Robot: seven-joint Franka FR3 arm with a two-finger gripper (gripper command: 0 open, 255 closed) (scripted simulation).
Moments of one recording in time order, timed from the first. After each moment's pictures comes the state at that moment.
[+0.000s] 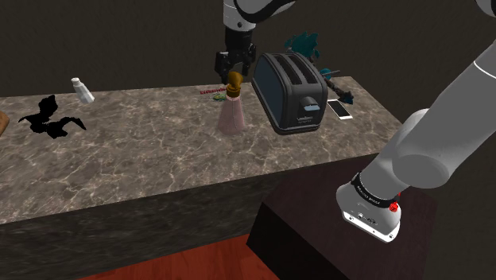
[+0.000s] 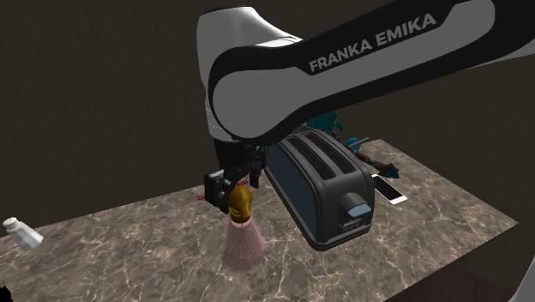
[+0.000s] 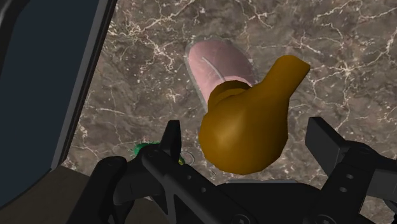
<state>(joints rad) 0.06 -0.01 0.15 -2.02 0.03 2.01 0.23</state>
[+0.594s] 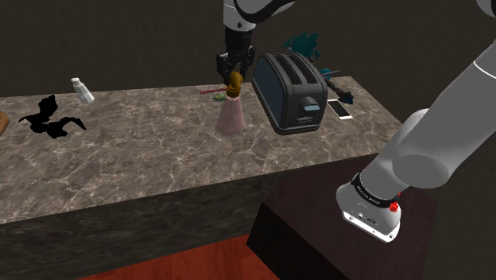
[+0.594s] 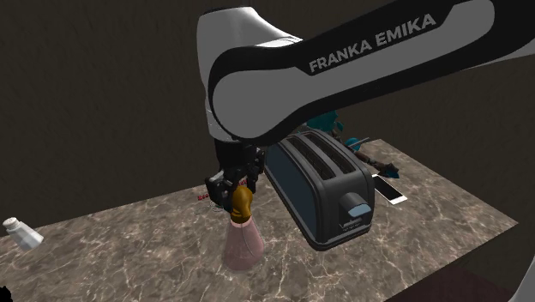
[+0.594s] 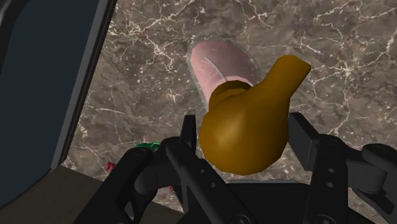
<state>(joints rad) 0.06 0.00 0.15 -2.02 0.03 2.02 0.23</state>
